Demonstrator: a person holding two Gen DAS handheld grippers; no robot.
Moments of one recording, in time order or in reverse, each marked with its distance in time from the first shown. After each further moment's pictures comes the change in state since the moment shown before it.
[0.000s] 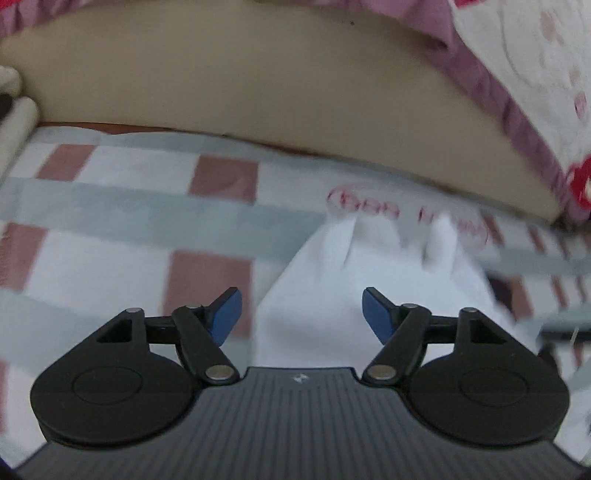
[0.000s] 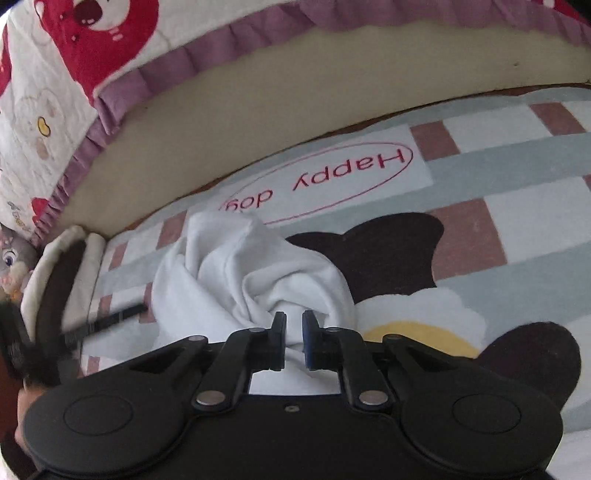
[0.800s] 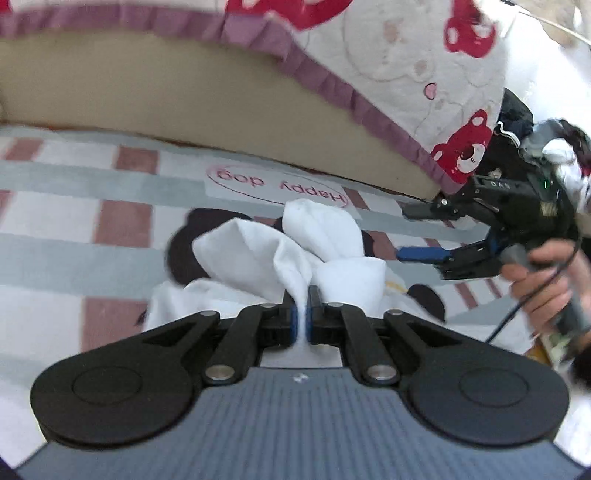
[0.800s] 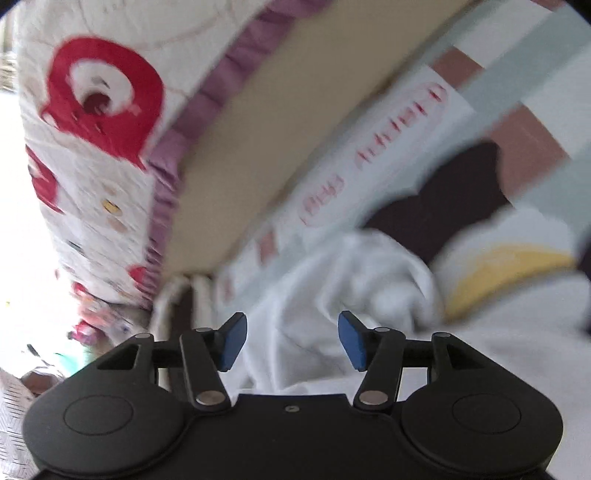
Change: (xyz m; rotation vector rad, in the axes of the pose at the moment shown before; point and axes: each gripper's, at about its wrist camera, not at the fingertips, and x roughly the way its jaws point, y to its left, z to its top) left arm -0.141 -0.040 -0.125 0.164 -0.106 -0.252; right arm -0.027 -0.009 -0.020 0.321 0.049 0.320
